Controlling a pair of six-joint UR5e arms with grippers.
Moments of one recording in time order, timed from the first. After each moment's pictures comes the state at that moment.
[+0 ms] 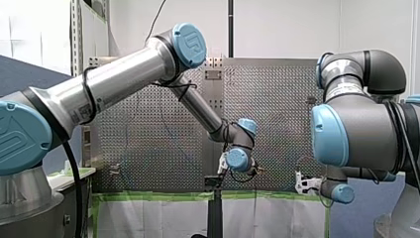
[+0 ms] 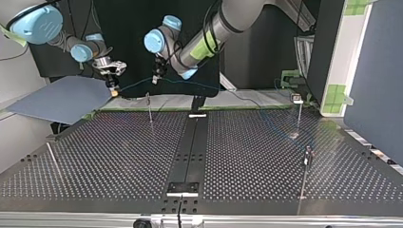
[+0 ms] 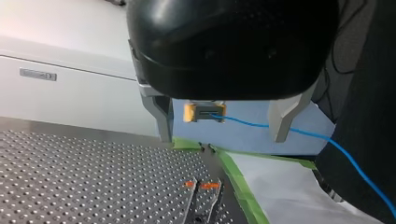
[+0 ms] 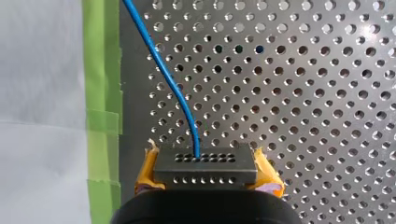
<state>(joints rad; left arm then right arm) -0.86 -2.57 -1.28 -2.78 -1.97 -1.58 1.49 -0.47 1.65 -1.02 0.95 1.48</state>
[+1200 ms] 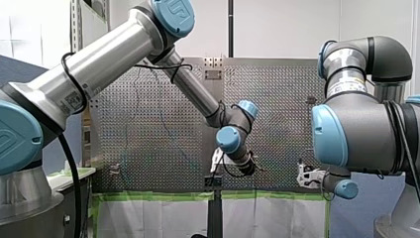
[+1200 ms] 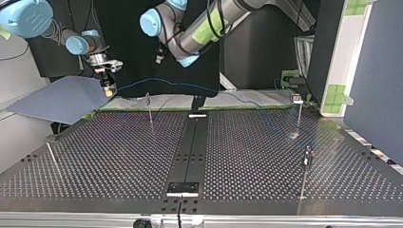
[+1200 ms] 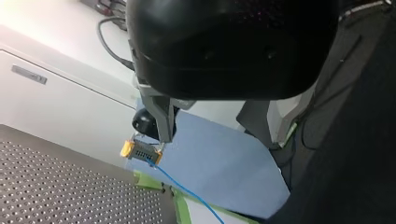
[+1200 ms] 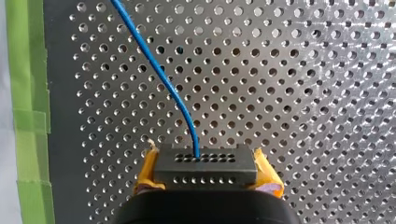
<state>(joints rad) -0.92 -2.39 -1.45 -3.03 -1.90 -1.85 1.47 -0.56 1.77 -1.20 0.92 1.54</state>
